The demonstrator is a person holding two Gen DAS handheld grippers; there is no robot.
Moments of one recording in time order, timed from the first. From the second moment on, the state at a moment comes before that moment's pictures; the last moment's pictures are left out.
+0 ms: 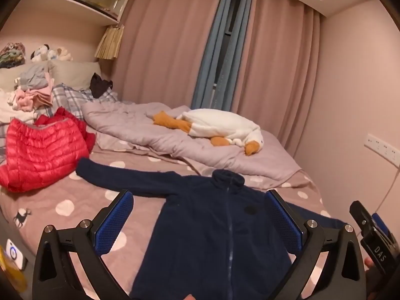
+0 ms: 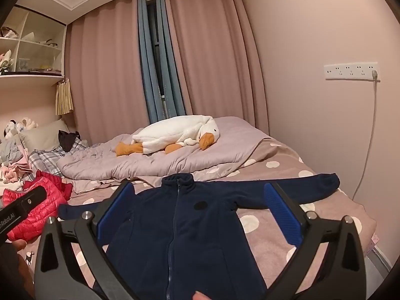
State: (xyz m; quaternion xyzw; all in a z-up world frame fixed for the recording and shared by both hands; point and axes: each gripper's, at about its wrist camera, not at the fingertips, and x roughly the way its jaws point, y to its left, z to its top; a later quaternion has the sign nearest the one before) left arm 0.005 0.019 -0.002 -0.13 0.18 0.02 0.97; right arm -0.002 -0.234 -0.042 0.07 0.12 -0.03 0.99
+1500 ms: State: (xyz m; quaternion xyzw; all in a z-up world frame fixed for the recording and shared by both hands) left arm 0.025 0.034 -0.008 -0.18 0.20 0.04 0.96; right arm 0.004 -0.240 -0.047 0.08 0.14 -0.03 0.99
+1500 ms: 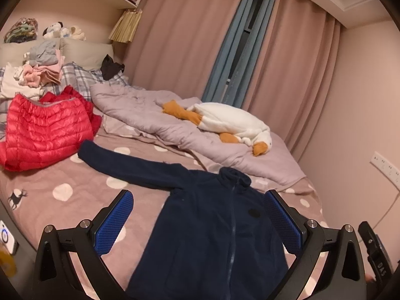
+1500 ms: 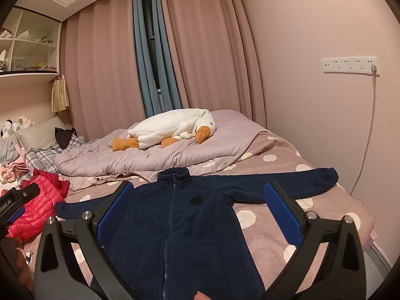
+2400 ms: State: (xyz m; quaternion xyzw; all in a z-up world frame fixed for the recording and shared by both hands) left arm 0.028 0.021 -0.011 -0.15 0.22 0.03 0.96; right arm 0.009 -0.238 -0.046 0.09 0.15 -0.01 0.98
